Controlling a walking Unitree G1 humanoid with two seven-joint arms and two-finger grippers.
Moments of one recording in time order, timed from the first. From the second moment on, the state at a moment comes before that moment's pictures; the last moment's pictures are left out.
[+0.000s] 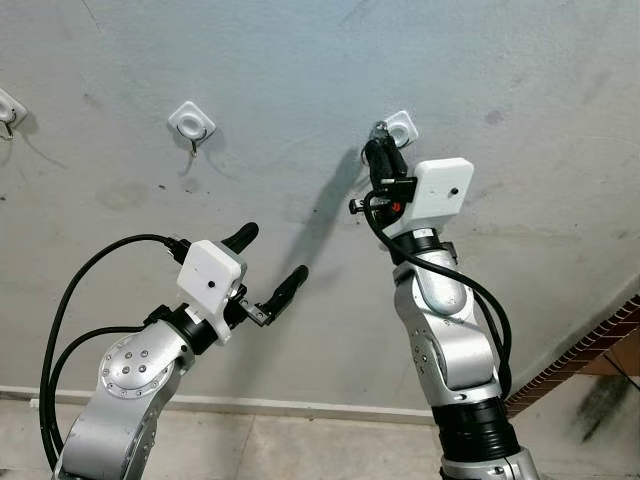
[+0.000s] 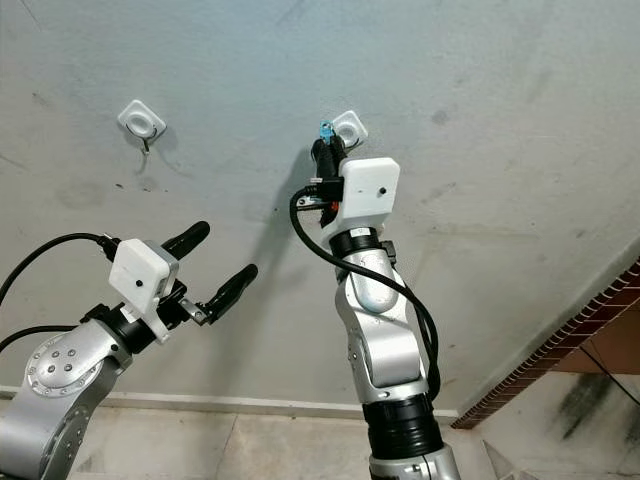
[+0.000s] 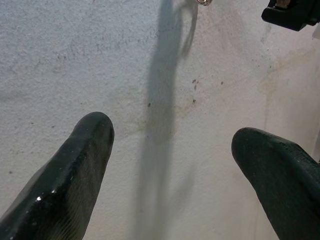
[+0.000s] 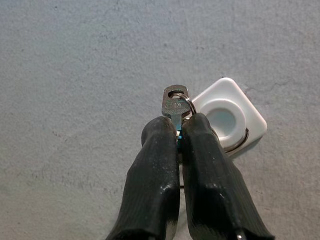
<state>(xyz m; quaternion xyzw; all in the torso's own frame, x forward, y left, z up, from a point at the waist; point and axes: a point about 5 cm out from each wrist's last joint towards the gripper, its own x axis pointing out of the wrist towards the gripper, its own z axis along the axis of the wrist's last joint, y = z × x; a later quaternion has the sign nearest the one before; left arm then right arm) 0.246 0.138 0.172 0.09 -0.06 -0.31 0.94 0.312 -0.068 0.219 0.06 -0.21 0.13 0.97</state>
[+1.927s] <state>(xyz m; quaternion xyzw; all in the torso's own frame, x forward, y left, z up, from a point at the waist) 0.246 0.137 0.172 0.09 -0.06 -0.31 0.94 0.310 -0.084 0.203 0.05 -0.20 0.11 0.97</state>
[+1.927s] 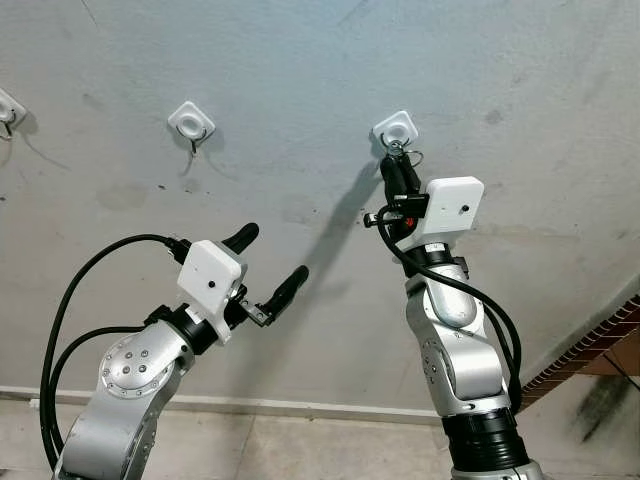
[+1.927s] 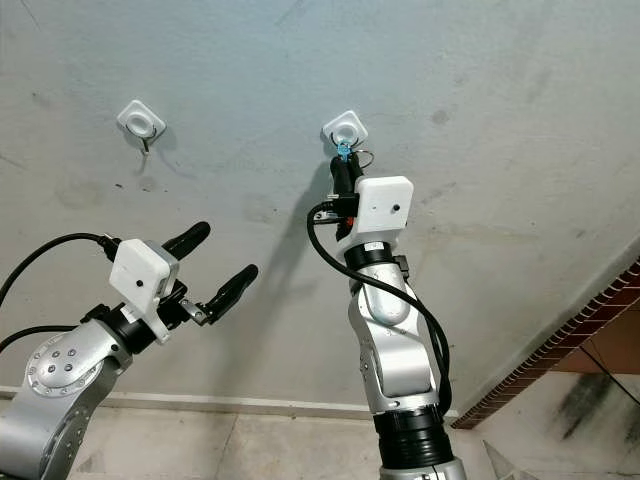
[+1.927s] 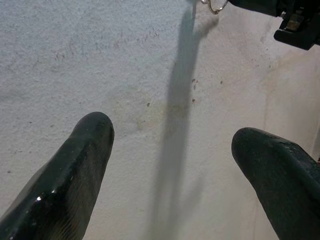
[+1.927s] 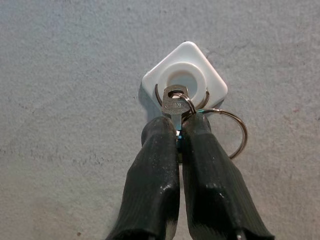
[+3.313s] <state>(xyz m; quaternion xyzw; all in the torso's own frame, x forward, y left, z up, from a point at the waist) 0.246 0.134 0.170 0.09 -0.05 -0.32 0.94 0.297 -0.090 0.196 0.04 -0.17 0.13 0.98</state>
